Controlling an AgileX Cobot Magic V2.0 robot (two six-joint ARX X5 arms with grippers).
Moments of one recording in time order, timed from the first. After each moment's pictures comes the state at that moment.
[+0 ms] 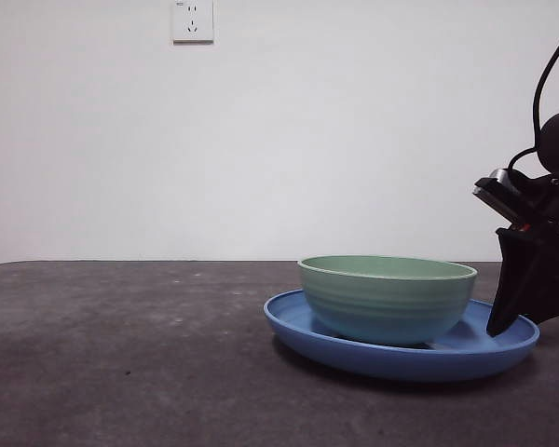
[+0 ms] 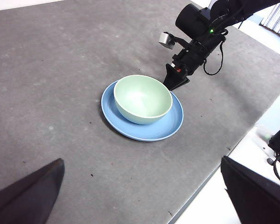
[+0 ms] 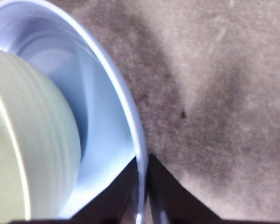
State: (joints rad) left arm -0.64 0.50 1.01 -0.96 0.22 -0.09; right arm 0.05 1.71 0.94 -0.56 -0.65 0.10
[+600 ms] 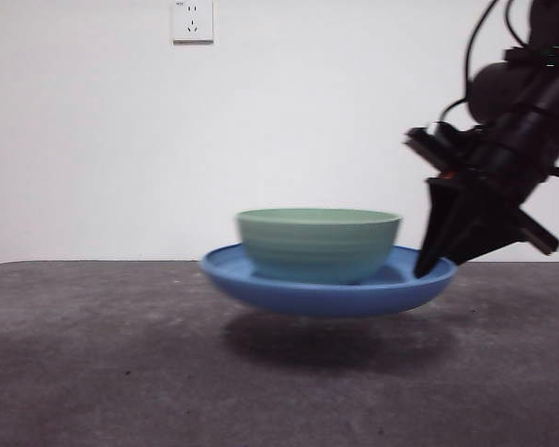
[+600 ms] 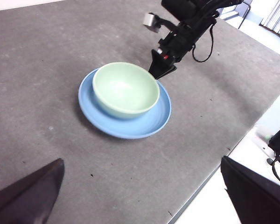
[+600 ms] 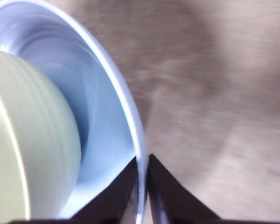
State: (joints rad) left arm -0.64 0.50 1.01 -0.96 0.22 -0.09; right arm 0.22 1.72 1.12 -0.63 -0.60 0.18
